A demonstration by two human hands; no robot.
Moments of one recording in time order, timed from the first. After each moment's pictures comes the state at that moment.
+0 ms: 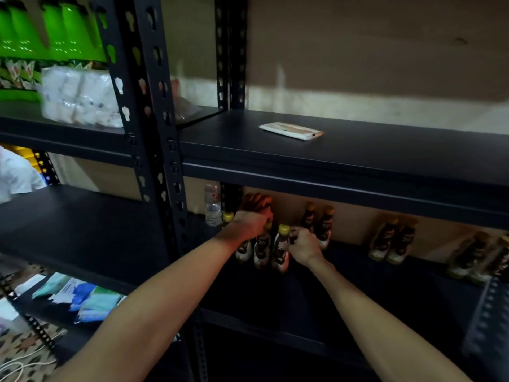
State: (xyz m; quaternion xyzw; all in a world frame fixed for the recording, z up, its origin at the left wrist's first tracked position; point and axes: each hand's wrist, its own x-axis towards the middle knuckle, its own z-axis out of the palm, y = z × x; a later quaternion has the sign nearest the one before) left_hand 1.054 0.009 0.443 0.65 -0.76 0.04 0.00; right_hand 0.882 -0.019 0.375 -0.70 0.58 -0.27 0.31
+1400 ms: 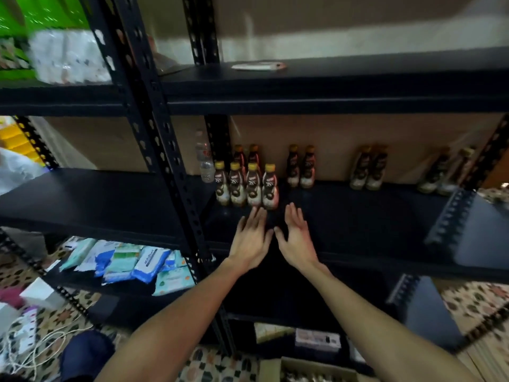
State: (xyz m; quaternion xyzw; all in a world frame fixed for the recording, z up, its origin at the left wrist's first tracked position) left_hand 1.003 0.159 0.276 0.64 -0.74 0.04 0.18; right_hand 0.849 0.146 0.279 -0.74 0.53 -0.33 0.23
